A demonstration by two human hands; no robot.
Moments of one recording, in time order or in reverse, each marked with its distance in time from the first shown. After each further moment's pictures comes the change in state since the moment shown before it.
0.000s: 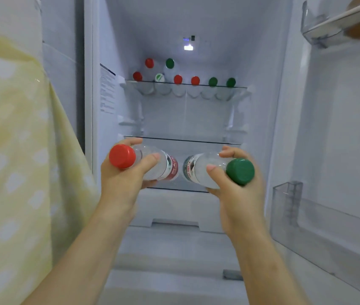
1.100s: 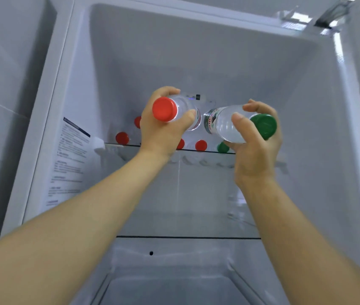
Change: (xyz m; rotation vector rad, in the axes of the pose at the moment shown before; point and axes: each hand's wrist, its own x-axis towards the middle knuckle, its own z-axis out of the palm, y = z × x) left_hand 0.291 0.006 0.129 -0.065 -0.266 0.632; right_hand 0.277 0.036 0.097 0.098 0.074 -0.630
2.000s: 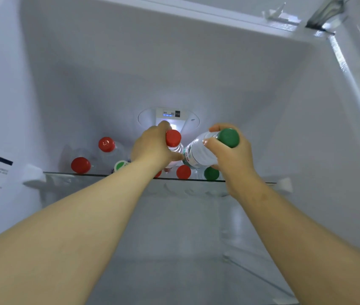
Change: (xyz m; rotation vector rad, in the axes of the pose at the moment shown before) left_hand 0.069 -0.090 0.049 0.974 -0.318 0.079; right_hand 0.074 0.071 -0.017 -0.369 -0.112 0.148
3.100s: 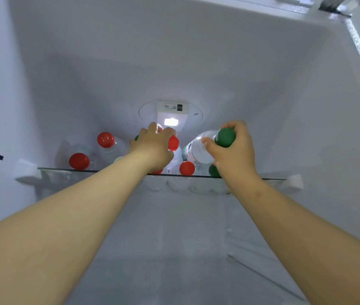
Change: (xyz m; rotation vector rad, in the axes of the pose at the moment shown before) left_hand 0.008 -0.021 0.009 0.288 -0.217 0.055; right_hand 0.014 0.030 0.002 -0.233 0.059 -0.133
